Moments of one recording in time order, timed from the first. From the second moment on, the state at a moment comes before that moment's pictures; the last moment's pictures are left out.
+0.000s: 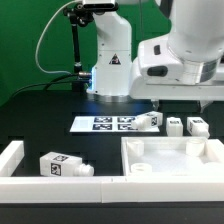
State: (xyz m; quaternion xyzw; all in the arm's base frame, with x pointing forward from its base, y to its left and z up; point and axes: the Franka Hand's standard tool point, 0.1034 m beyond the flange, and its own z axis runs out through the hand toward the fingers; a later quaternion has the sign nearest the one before) arm 0.471 0.099 0.071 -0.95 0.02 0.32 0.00
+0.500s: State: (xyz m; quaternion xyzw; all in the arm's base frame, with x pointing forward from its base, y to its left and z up) arm 0.453 0.095 0.063 -0.90 0.02 0.43 -0.01
